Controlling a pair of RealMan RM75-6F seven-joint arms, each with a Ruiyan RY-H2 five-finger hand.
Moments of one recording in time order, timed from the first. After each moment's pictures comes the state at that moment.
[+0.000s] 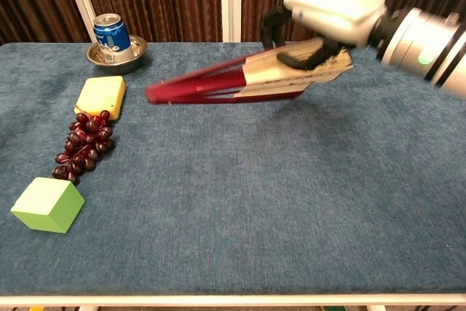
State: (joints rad) left arm -0.27 -1.24 -0.16 -1.53 1.44 1.28 -0.40; right arm 0.91 -1.60 0.05 -1.03 -1.68 1.17 0.17
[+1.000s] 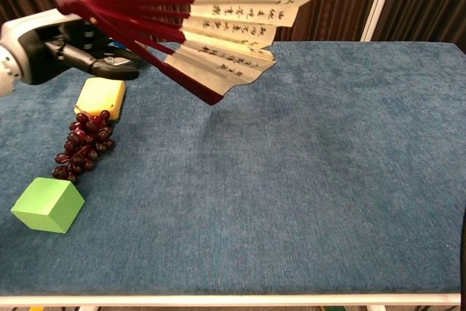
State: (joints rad) left arm -0.62 -1.53 -0.20 -1.37 1.47 0.97 -0.91; right arm 1.02 -1.31 0.21 -1.44 -1.63 1.09 0.20
